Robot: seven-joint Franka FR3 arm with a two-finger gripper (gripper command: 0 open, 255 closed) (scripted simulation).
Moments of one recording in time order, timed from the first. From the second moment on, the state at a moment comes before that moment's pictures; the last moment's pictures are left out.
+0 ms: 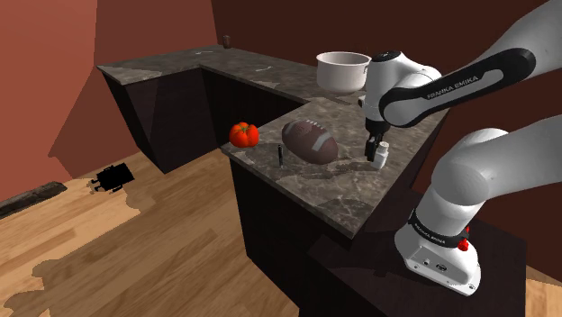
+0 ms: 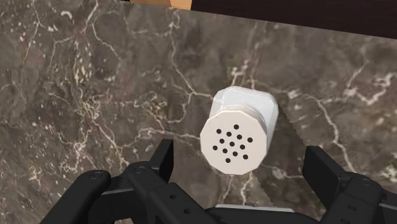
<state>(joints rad) -0.16 -0.77 -0.20 -3.02 -0.48 2.20 -0.16</state>
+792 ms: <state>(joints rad) -0.16 -0.78 -0.20 -3.01 -0.47 2.19 -0.16</state>
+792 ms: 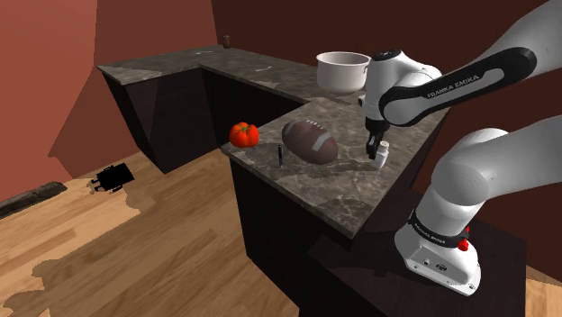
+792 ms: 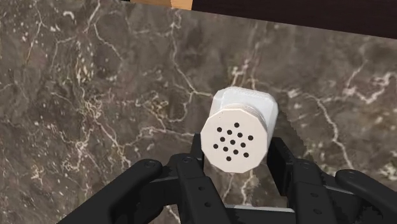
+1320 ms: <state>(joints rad) -0.14 -0.86 -0.19 -2.95 -0.43 2.05 -0.20</state>
